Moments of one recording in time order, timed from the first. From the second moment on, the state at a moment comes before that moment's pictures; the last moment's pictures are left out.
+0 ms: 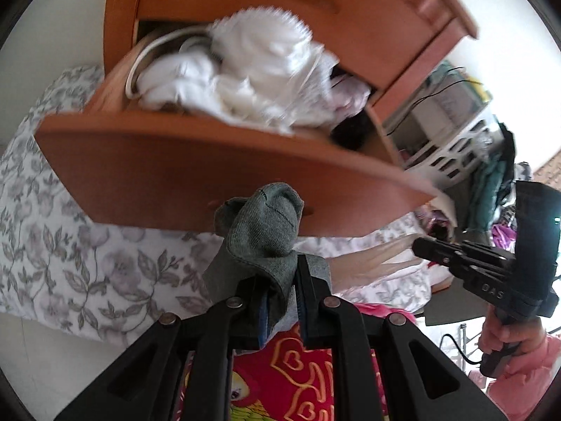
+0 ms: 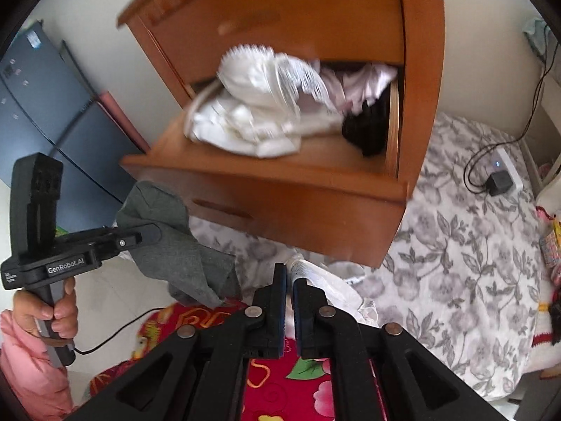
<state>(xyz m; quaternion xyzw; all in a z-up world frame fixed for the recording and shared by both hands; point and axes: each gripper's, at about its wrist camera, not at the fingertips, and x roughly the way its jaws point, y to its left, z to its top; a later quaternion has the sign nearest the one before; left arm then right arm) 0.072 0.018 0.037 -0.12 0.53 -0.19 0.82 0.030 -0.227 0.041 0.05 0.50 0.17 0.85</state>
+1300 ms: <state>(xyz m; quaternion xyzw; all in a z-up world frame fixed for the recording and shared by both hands) 0.080 0.034 0.031 -0.07 0.54 -0.12 0.83 0.036 -0.206 0.015 -0.02 0.54 0.14 0.83</state>
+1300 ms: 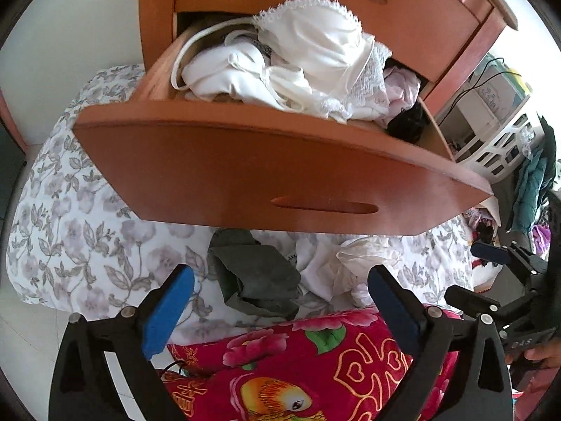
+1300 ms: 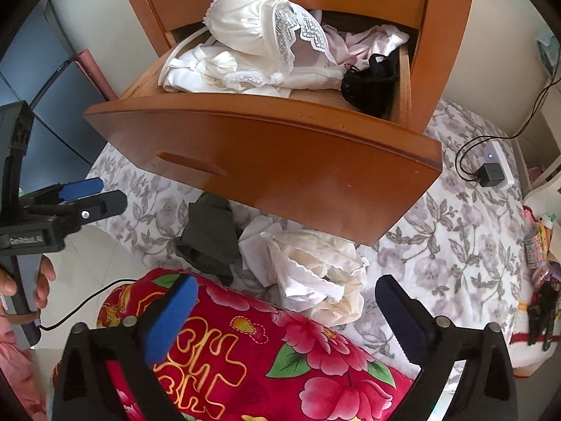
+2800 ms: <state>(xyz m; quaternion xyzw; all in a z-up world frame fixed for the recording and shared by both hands) 0.243 0.057 0.069 -0.14 0.56 -0.10 0.81 0.188 -0.210 0.071 -0.03 0.52 0.13 0.85</state>
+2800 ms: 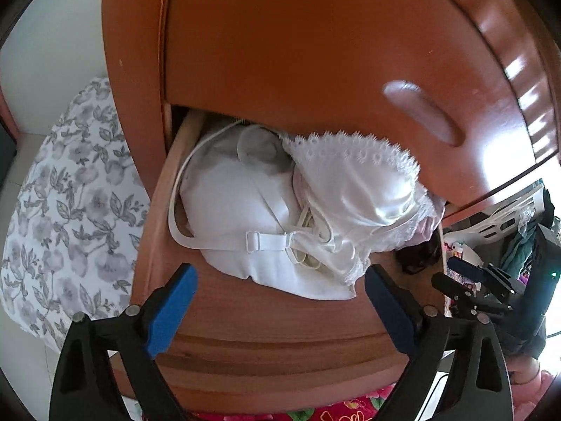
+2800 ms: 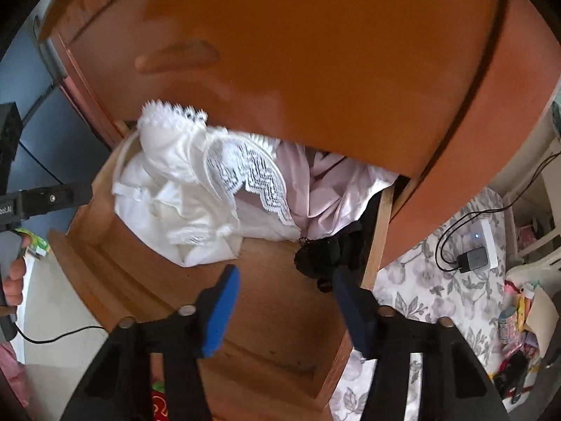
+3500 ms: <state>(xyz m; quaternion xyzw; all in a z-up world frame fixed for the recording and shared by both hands) 0.248 0.062 0.053 -0.15 0.57 -0.10 0.80 0.229 -0.214 0.033 -0.06 0.55 0.09 0.83</state>
